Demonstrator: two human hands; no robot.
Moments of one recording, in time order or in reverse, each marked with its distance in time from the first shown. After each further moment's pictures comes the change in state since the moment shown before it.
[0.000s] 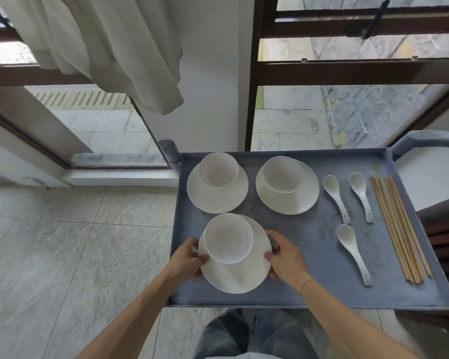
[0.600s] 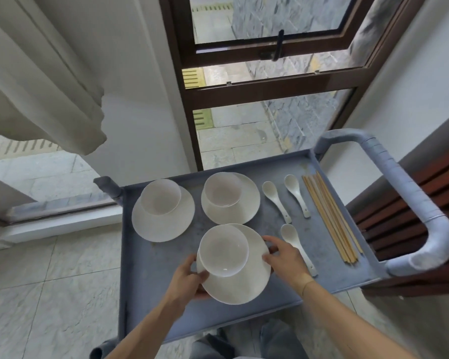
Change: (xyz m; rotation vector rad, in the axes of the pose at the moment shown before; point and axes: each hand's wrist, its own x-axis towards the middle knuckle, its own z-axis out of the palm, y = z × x) left_hand 0.004 0.055 0.092 -0.330 -0.155 -0.024; right_hand -0.011 0.039 -0.096 -0.014 0.173 0.025
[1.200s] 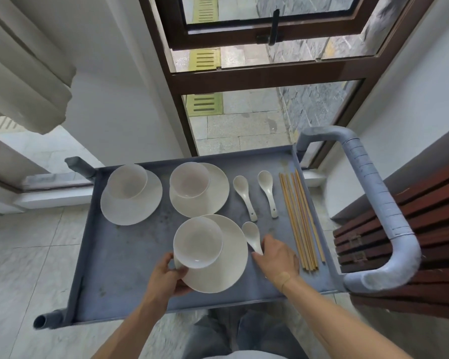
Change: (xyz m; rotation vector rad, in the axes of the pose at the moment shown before) left_hand -0.016 -0.007 0.101 -0.126 0.274 -0.015; right_hand 0.029 0.056 -0.078 -0.562 0.044 -0.084
